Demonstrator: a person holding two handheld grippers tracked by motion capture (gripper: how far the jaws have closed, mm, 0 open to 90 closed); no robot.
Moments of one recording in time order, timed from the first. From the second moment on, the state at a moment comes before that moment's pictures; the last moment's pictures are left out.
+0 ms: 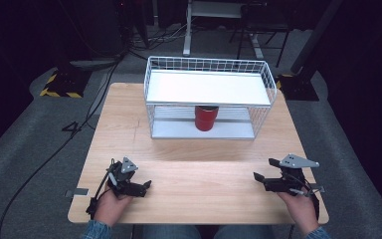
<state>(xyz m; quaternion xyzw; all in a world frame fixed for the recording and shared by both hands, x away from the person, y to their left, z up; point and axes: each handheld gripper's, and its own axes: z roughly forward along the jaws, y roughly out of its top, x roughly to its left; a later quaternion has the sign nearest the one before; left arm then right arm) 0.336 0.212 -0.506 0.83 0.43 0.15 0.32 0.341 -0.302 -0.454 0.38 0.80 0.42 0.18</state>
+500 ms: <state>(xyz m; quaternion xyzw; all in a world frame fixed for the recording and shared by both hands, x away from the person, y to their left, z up) 0.337 0.212 -0.506 0.83 0.44 0.15 0.32 0.329 -0.317 -0.499 0.40 0.81 0.40 0.16</state>
